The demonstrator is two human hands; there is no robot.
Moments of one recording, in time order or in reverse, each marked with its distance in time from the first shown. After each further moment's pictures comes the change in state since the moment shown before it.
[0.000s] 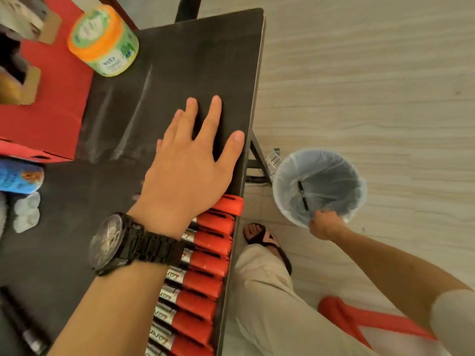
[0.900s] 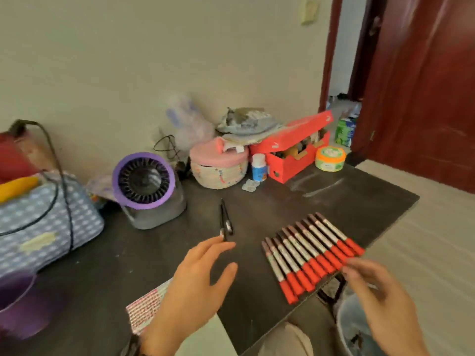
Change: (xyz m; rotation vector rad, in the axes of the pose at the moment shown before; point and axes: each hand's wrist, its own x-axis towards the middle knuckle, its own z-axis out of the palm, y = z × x) left_hand -0.368 -0.065 -0.019 -0.352 0.519 -0.467; right_hand -0.364 -0.085 -0.102 0.744 0.437 -1.061
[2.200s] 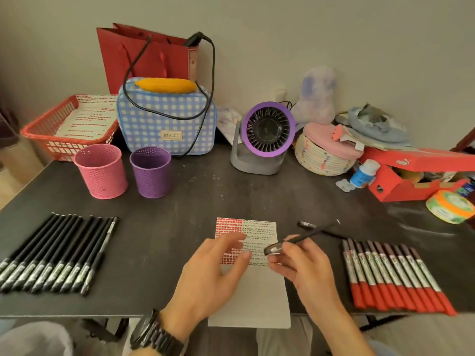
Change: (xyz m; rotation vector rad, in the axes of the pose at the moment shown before) left_hand -0.133 -0.076 0.015 -0.222 0.466 -0.303; right_hand -0.071 -0.089 0.176 0.338 -0.879 0.240
